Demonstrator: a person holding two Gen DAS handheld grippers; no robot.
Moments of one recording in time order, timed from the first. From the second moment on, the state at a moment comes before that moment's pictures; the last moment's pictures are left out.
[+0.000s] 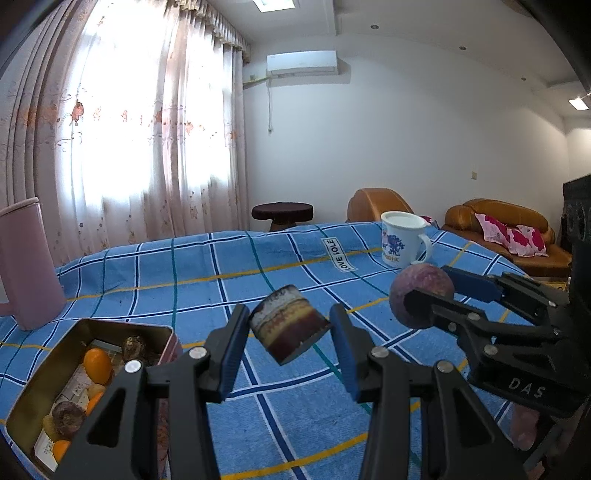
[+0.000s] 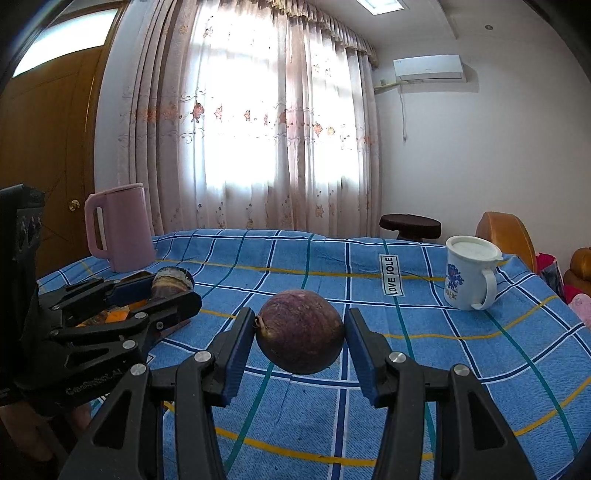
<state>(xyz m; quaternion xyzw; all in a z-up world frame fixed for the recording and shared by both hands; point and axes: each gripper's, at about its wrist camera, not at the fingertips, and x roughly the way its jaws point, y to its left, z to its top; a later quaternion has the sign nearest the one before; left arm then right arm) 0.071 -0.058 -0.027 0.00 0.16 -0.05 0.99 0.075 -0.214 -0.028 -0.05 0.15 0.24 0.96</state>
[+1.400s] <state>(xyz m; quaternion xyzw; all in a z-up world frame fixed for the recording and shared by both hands) 0.029 0.030 -0.032 -0.05 0.17 0.00 0.98 0.062 -0.114 -0.035 -0.09 0.15 0.32 0.93</state>
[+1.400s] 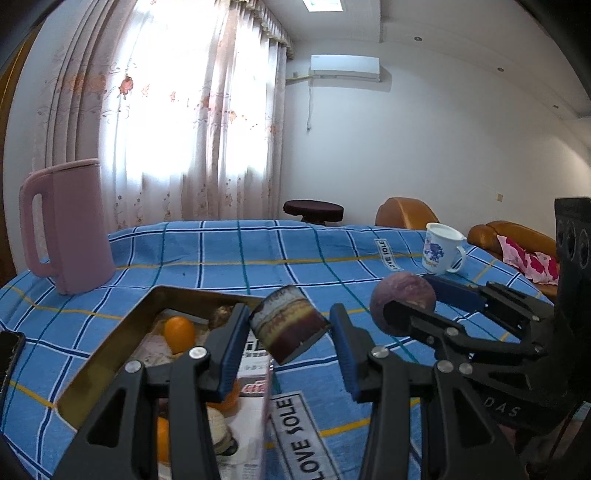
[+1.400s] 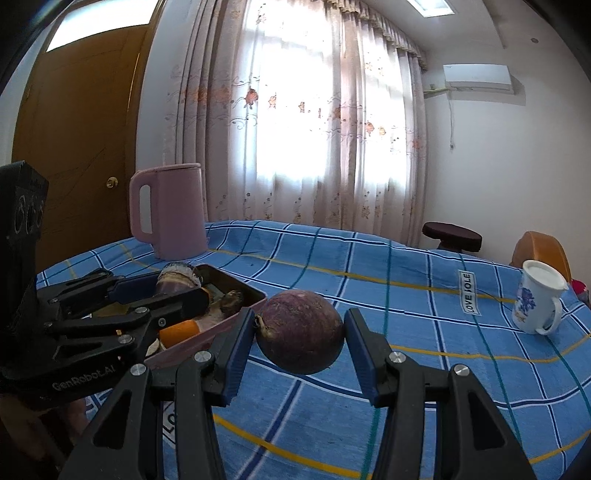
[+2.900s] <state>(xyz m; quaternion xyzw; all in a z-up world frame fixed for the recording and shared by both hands) 0.042 0.146 -0.052 -0.07 0.26 0.08 0.96 0.096 0.021 -0.052 -0.13 0.23 0.39 0.88</state>
